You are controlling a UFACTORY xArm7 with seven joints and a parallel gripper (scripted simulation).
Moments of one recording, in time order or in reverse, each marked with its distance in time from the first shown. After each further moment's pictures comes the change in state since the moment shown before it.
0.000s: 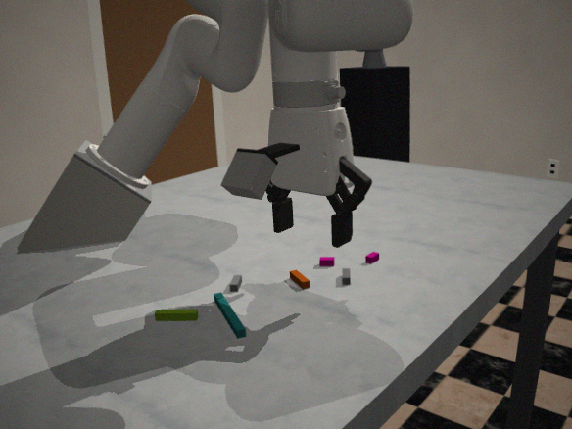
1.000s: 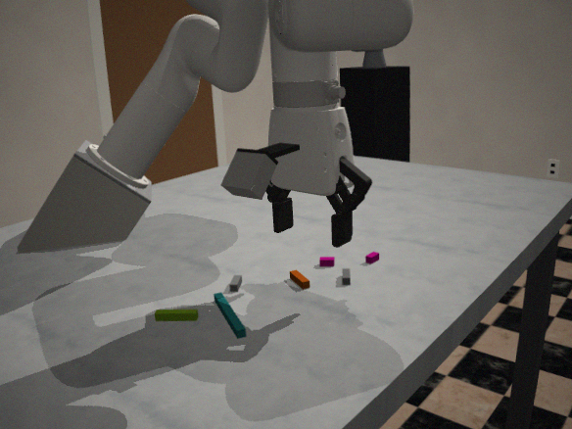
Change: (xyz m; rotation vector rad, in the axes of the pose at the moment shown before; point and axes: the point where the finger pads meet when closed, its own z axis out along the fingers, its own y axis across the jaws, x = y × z) arm 0.000 0.000 0.000 0.000 0.000 -0.002
